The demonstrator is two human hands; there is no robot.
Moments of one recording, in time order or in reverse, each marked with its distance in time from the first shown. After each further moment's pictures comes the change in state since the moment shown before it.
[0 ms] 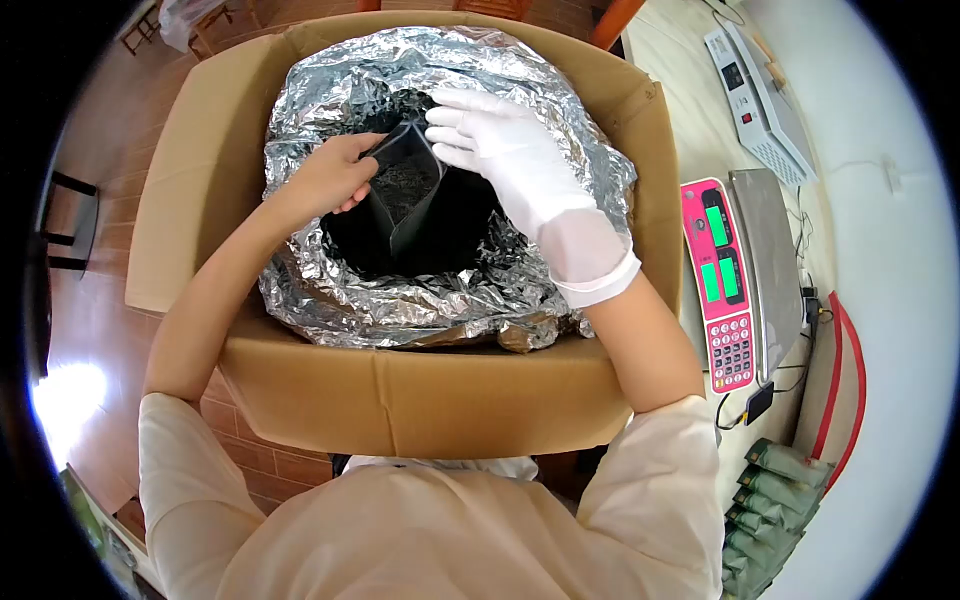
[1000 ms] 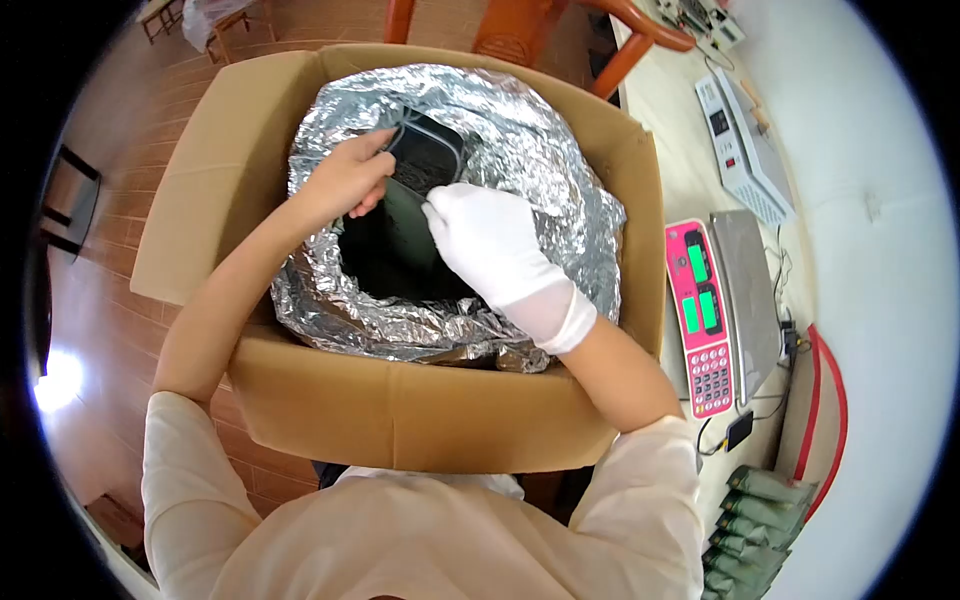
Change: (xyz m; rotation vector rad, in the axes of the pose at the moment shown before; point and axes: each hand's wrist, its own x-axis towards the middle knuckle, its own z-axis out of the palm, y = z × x) left_hand -0.007 0.005 -0.013 -0.211 0.115 0.163; right_hand -0.016 0.028 0.031 -1.517 0.063 -0.583
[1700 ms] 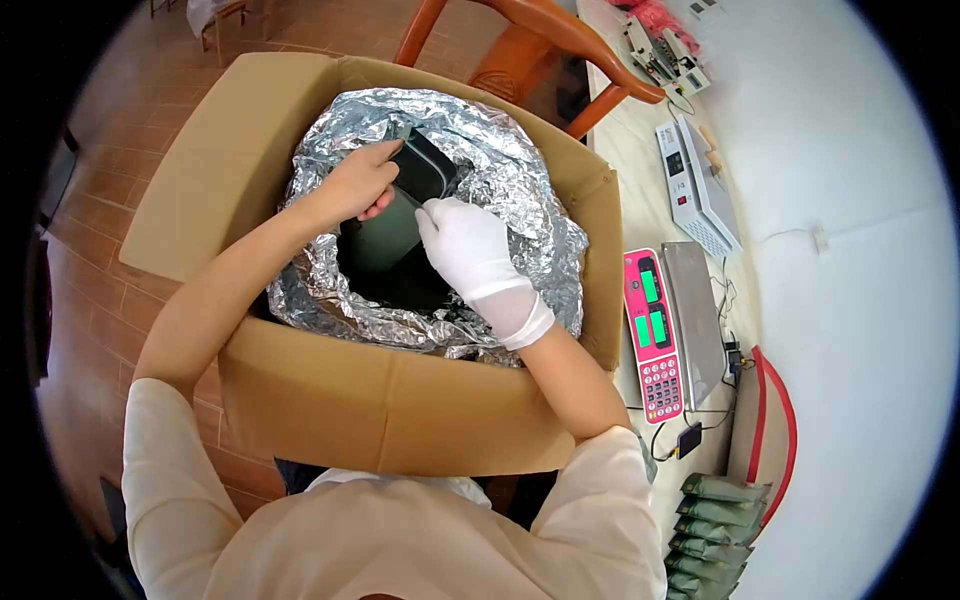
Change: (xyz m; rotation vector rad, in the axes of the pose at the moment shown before) left_hand -0.008 0.000 -0.001 -0.115 0.027 0.029; right_hand 0.008 -0.018 0.007 -0.068 -0.114 0.101
